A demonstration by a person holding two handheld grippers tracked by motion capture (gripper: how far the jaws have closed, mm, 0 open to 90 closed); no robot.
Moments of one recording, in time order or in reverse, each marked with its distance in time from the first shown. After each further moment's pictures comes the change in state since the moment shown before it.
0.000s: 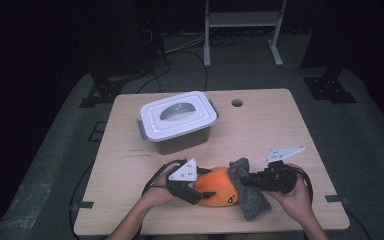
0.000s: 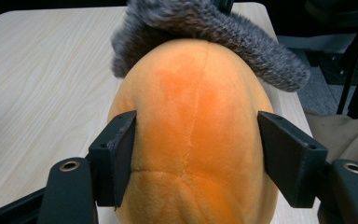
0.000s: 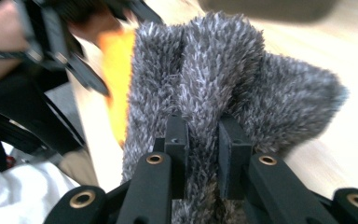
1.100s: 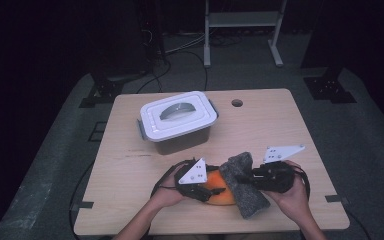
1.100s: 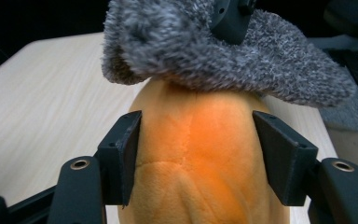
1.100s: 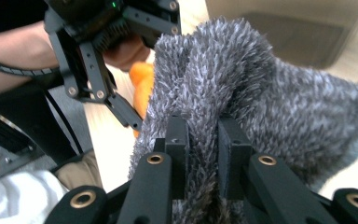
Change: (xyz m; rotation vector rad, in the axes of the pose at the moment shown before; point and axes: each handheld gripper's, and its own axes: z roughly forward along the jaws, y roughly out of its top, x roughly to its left) left arm -0.008 0.018 0.016 -0.030 0.073 0.076; right arm 0.026 0.021 -0.003 -0.061 0.001 -0.115
